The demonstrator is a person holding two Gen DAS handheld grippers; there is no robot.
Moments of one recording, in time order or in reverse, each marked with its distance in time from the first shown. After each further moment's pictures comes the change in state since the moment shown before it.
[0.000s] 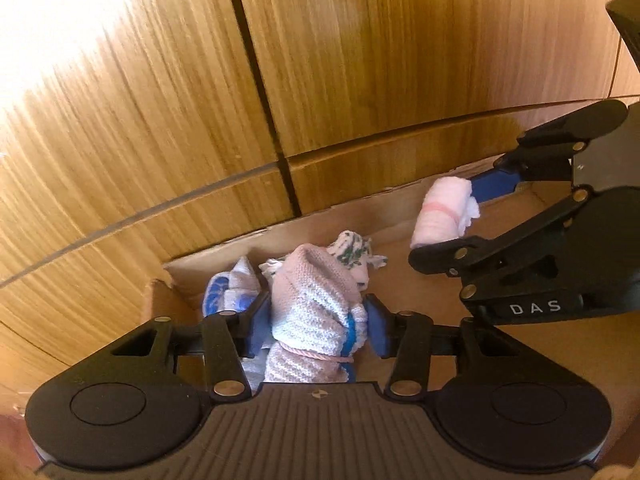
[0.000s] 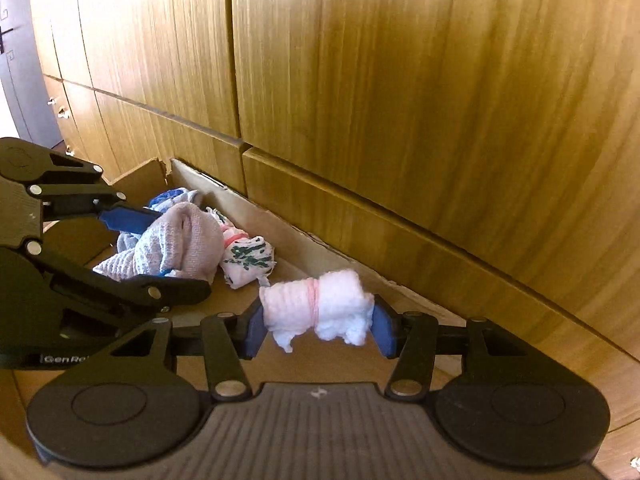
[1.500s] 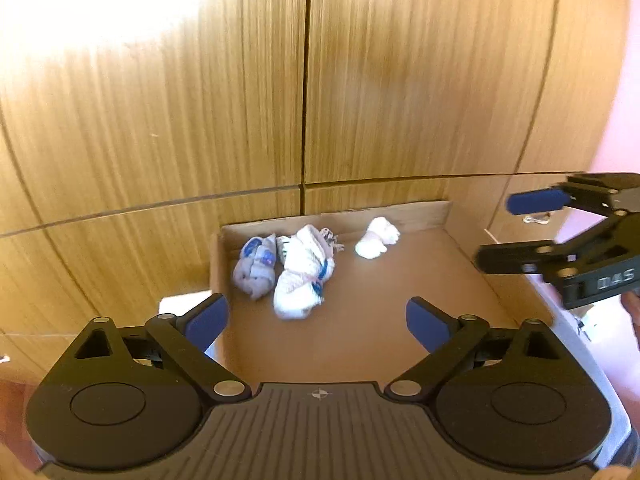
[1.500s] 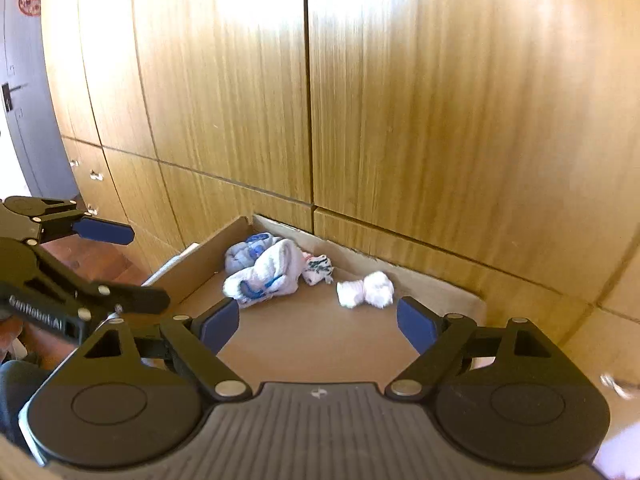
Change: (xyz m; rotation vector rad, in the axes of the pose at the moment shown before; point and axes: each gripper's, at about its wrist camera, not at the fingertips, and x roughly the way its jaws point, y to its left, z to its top) left arm -0.157 0.027 -0.064 -0.180 -0.160 -0.128; right arm -0.174 0.058 -0.048 0.097 -0.173 -0.018
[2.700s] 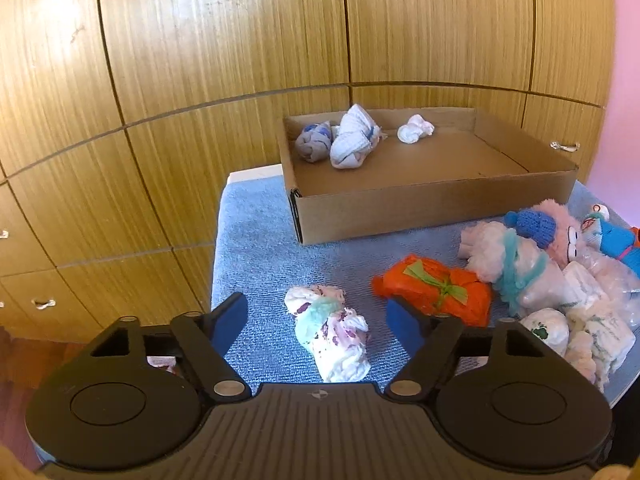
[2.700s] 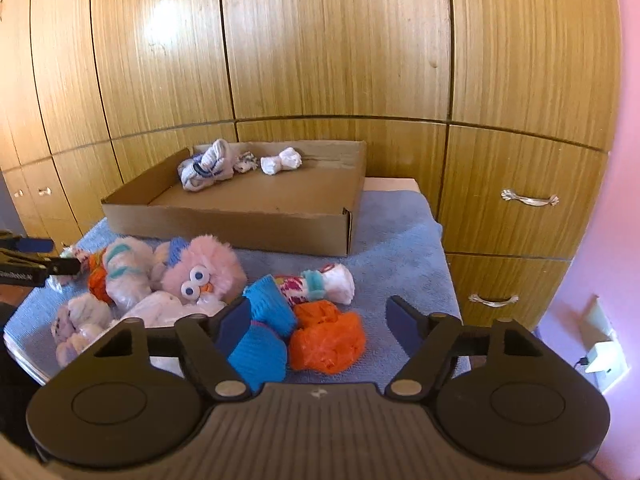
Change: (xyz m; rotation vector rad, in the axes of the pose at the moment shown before) left arm -0.035 0.003 -0.157 0.011 -0.017 0.162; right arm -0.098 0.014 -0.182 0.236 -0.079 -0.236
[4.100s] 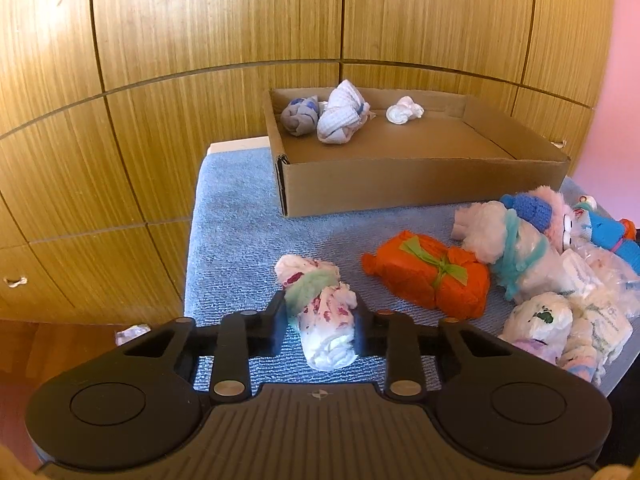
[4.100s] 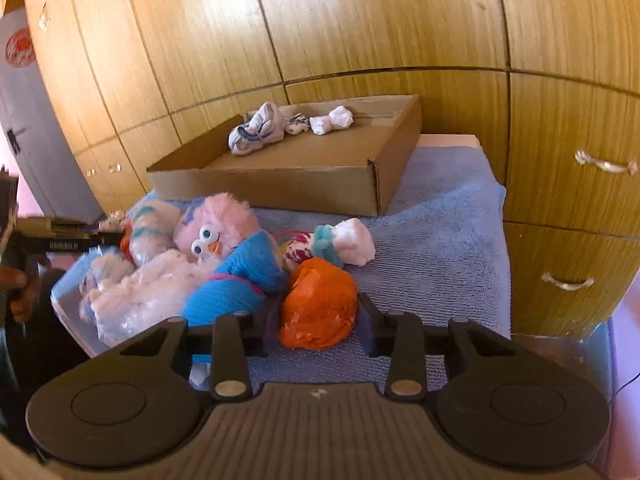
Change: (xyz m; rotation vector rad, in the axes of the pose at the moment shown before) left arm 0.011 0.003 -0.007 -0.042 0.055 -0.078; right arm 0.022 -0.045 -0.007 -0.043 0.117 0.287
